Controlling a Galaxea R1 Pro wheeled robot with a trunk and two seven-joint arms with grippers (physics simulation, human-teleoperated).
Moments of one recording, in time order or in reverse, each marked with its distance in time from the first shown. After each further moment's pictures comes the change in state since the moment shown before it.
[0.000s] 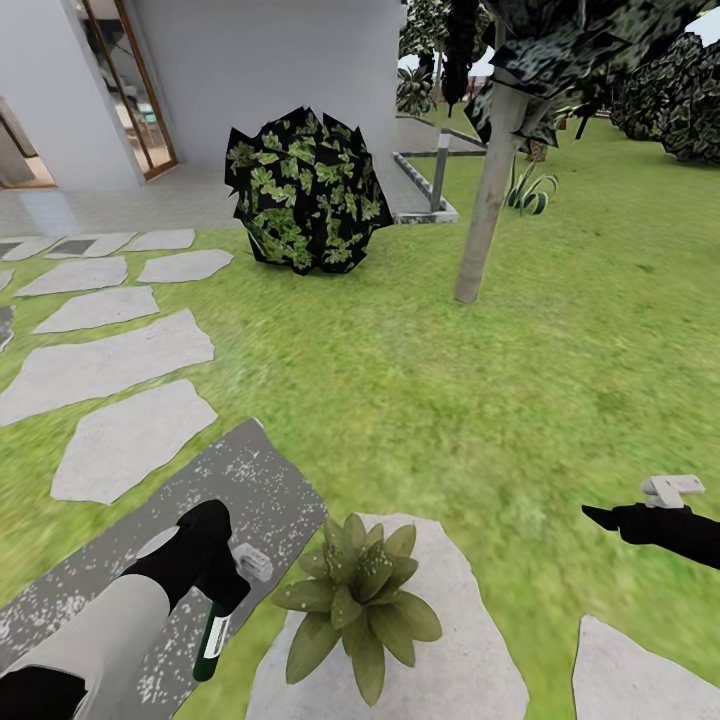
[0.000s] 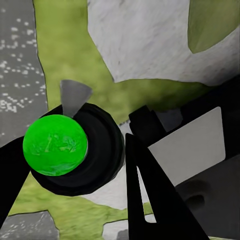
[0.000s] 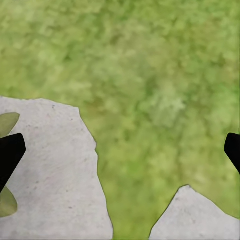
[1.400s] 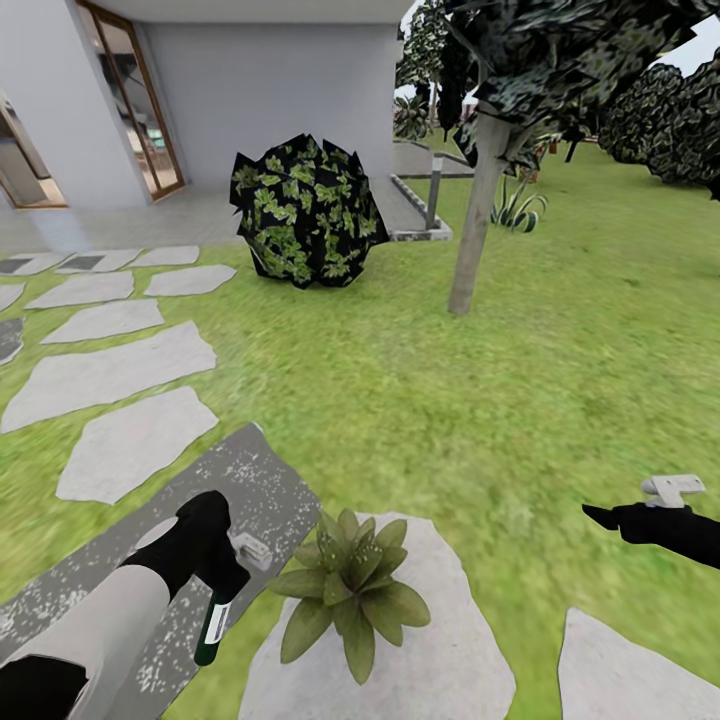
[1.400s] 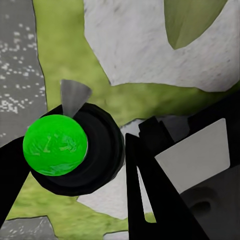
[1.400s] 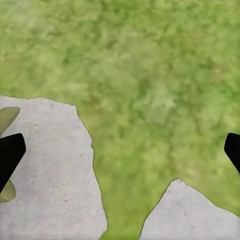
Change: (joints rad) left arm -0.026 0.005 0.003 -0.003 -0.003 -0.002 0.002; right arm -0.001 0.000 -0.003 0.000 -0.001 -0.001 0.000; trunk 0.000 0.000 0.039
